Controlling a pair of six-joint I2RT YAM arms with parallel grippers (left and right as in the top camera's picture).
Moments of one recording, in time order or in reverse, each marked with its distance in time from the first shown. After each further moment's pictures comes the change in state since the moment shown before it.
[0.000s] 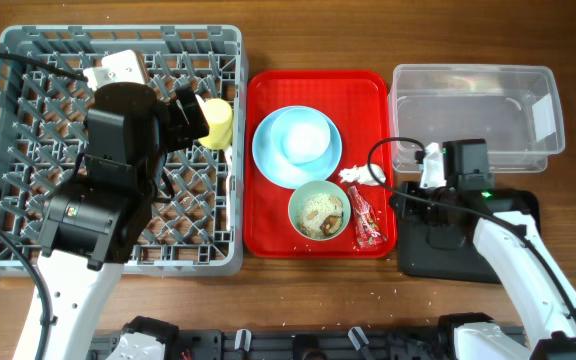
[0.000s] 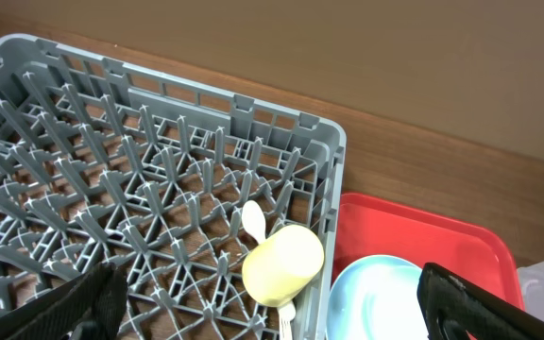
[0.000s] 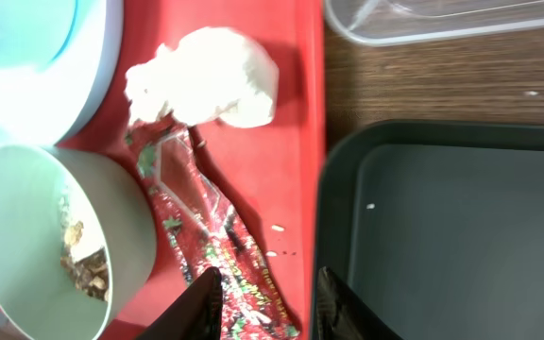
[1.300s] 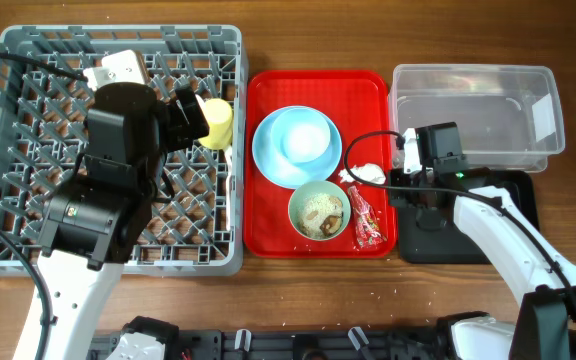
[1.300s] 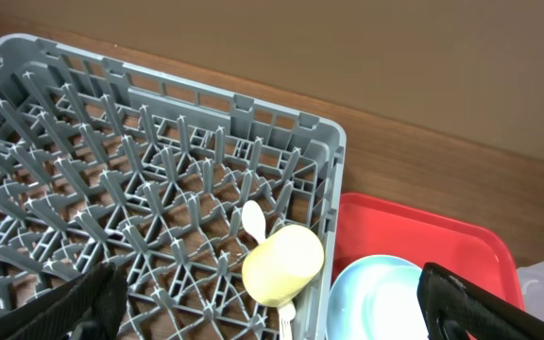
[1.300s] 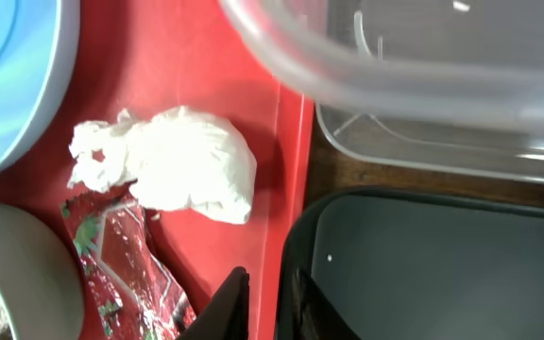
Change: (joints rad) left arm 0.000 0.000 0.000 0.000 0.000 0.000; right arm 0.081 0.160 0.072 0.122 0.183 -0.101
